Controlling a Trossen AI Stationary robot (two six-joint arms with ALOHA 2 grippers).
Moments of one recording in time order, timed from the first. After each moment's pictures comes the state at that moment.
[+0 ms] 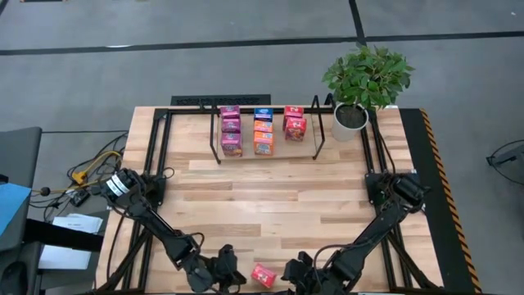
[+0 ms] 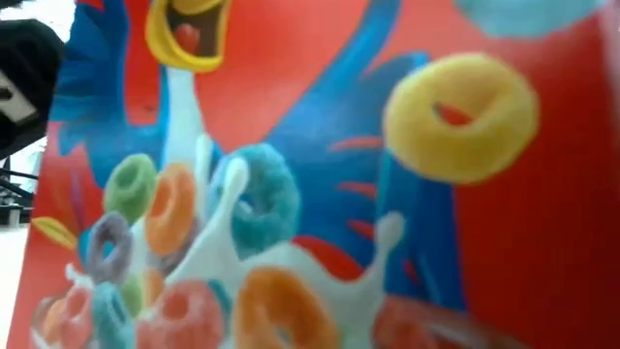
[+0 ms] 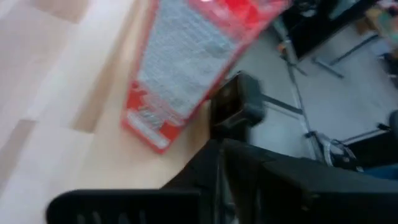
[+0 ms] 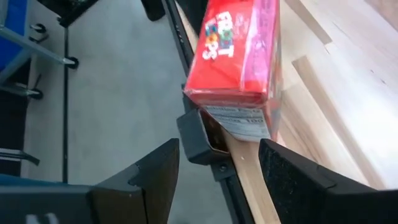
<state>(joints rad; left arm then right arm) -0.83 1.92 0.99 0.47 -0.47 -0.86 0.83 2.01 1.51 -0.30 0.45 1.16</state>
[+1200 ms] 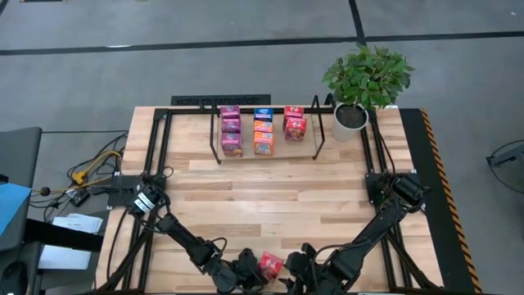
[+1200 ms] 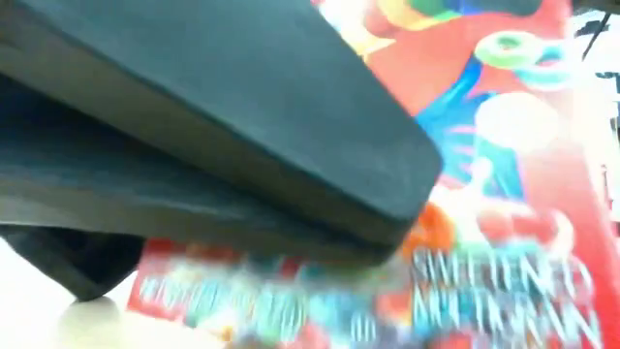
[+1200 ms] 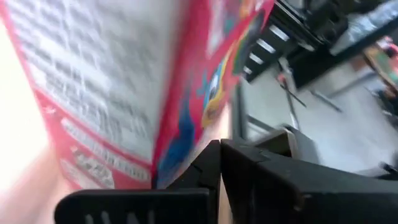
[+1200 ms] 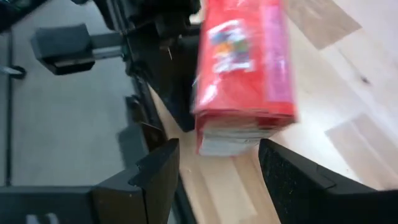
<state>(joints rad) -0.72 2.20 1.17 0.62 -0.49 -0.85 0.82 2.01 1.51 -0.45 0.55 1.20</state>
